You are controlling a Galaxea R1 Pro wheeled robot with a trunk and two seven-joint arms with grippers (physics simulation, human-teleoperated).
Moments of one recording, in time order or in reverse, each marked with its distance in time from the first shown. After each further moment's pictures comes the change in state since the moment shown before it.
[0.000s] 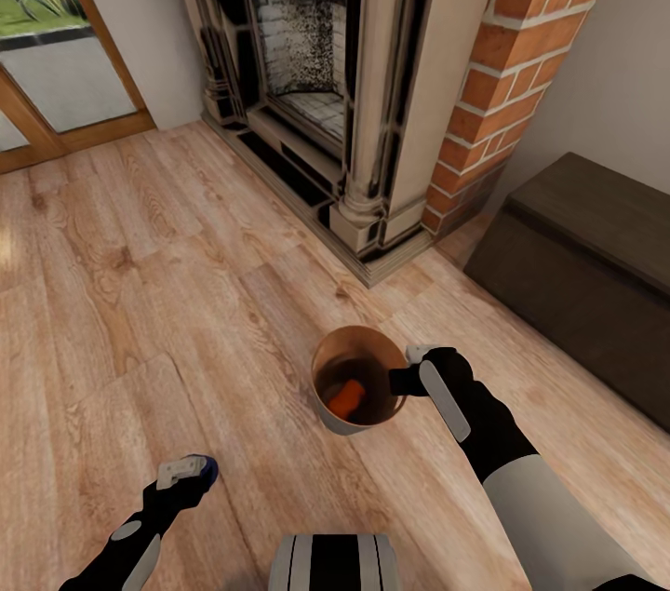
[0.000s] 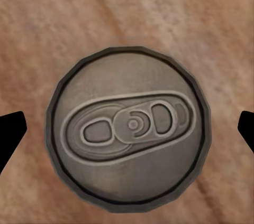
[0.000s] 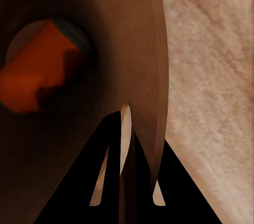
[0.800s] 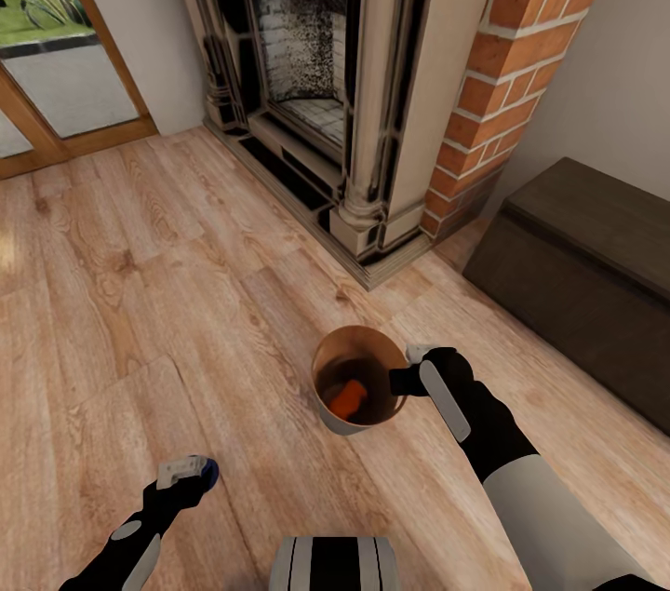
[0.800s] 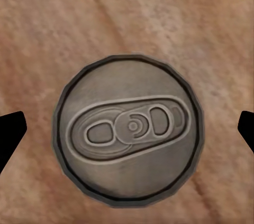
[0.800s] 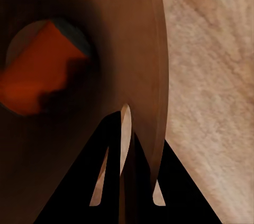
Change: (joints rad) left arm 0.000 0.000 0.001 -0.001 0.000 -0.001 0.000; right arm 0.000 0.000 -0.001 0.000 -0.001 0.000 0.000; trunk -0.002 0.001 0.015
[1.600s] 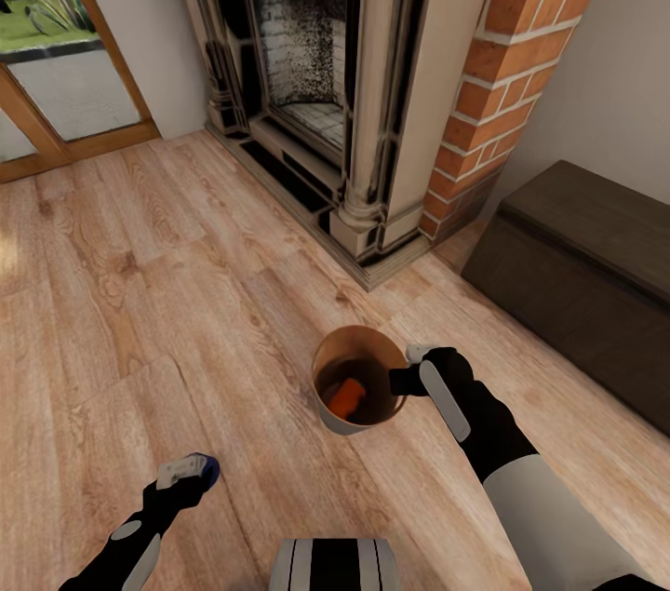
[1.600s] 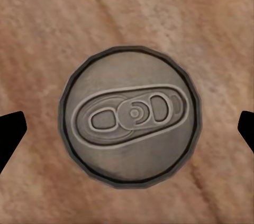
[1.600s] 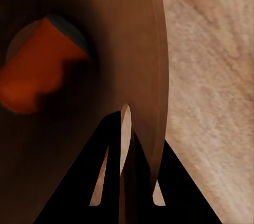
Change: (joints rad) left arm 0.000 0.000 0.000 0.000 0.000 0.000 0.000; right arm 0.000 0.000 -0.001 0.000 0.002 0.000 0.000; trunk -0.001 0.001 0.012
